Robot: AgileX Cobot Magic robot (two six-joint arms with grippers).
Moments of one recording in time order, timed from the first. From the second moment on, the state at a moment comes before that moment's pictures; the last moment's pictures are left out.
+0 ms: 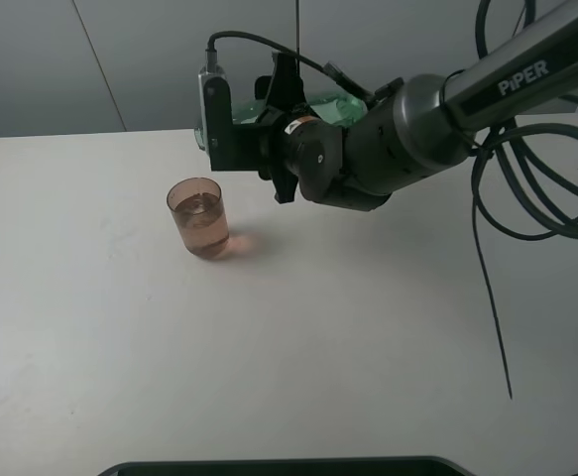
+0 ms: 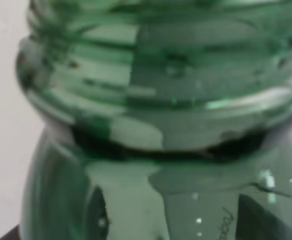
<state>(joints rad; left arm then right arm) -0.07 0.00 -0.51 0.00 1.09 0.03 0.82 2.06 -1.07 0.72 -0.64 -1.80</state>
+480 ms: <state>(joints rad) -0.07 0.00 -0.51 0.00 1.09 0.03 0.81 1.98 -1.07 0.75 -0.68 -1.44</state>
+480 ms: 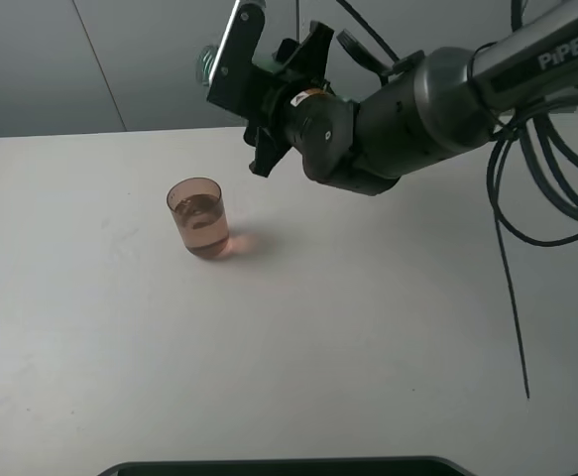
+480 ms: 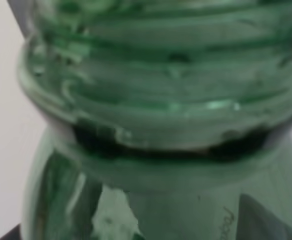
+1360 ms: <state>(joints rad) -0.07 0.00 -0.51 0.00 1.09 0.03 0.68 1.79 -1.04 1.09 -0.64 -1.37</state>
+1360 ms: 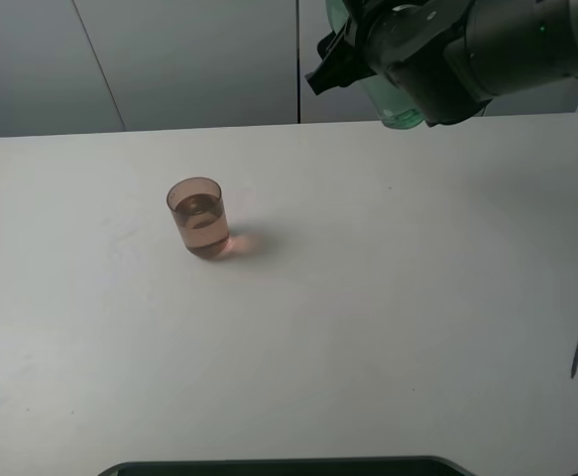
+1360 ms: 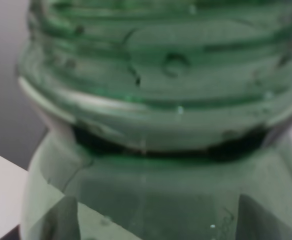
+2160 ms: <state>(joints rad) -0.07 0.00 -0.51 0.00 1.09 0.03 0.35 1.79 -1.04 0.03 -0.29 -0.01</state>
